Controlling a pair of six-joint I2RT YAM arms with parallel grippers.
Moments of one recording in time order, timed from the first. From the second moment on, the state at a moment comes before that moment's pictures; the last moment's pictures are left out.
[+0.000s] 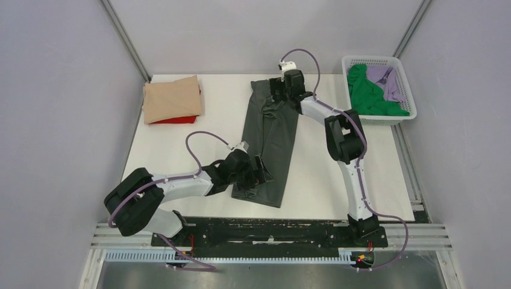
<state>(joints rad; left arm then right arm) -0.86 1.42 0.57 0.08 0.03 -1.03 0.39 2.42 1.87 0.04 0.11 0.06</state>
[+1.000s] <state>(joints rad) -0.87 1.39 0.61 -0.08 0.06 -0.98 0.54 2.32 1.88 -0.01 0.01 -0.12</state>
